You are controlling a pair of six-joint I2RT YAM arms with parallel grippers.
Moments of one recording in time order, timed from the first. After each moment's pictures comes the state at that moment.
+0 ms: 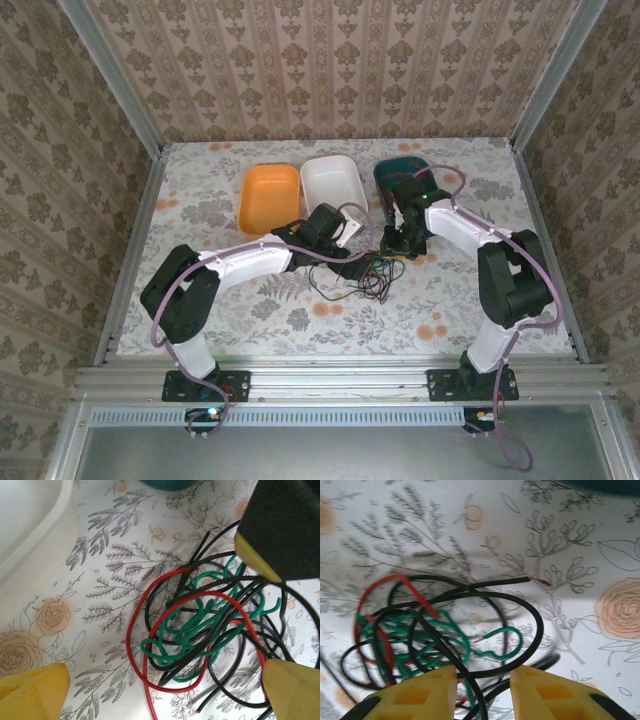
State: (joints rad) left arm -0.86 1.74 1.12 -0.26 0.14 -0.09; right arm 0.32 1.76 1.22 -0.87 -0.18 0.42
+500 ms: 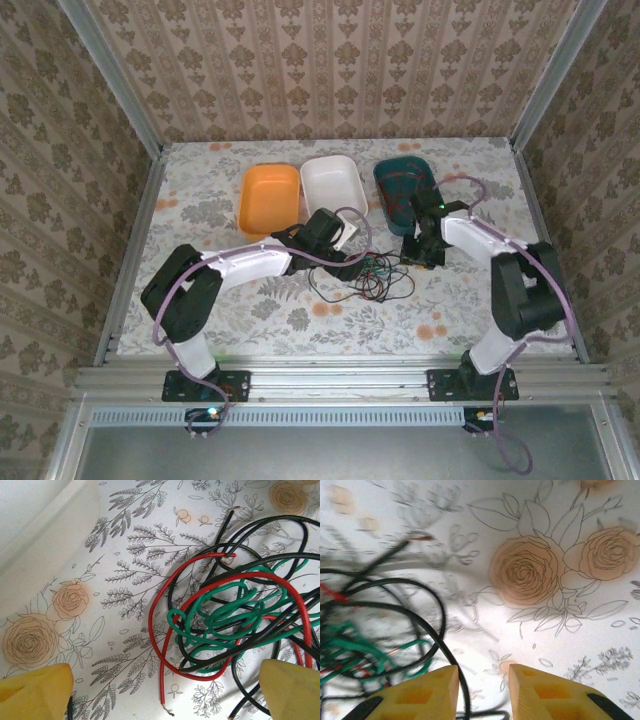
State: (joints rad) left arm -0.86 1.74 1.08 -0.23 0.07 -0.10; right arm 0.25 1.62 1.07 -0.84 -0.10 0.45
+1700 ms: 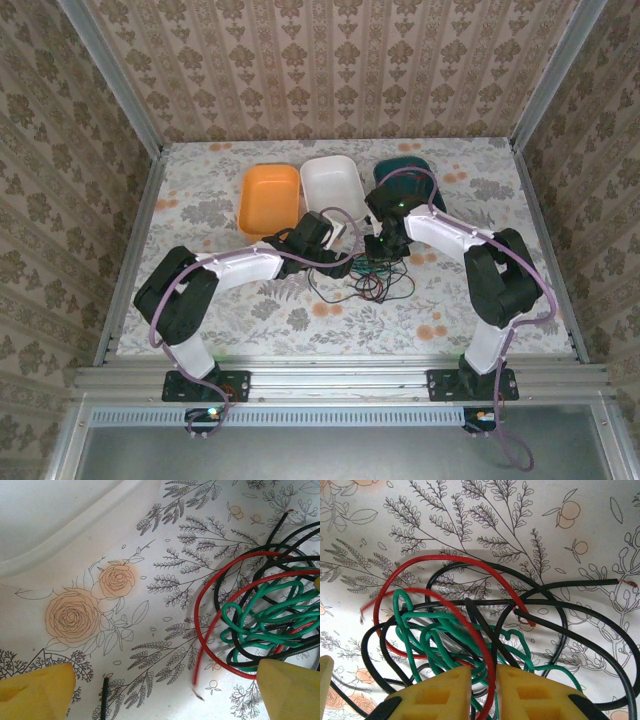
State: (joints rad) left arm -0.82 1.71 0.98 -0.14 0.02 -0.16; right arm 0.47 1.79 1.25 -0.83 -0.12 0.31
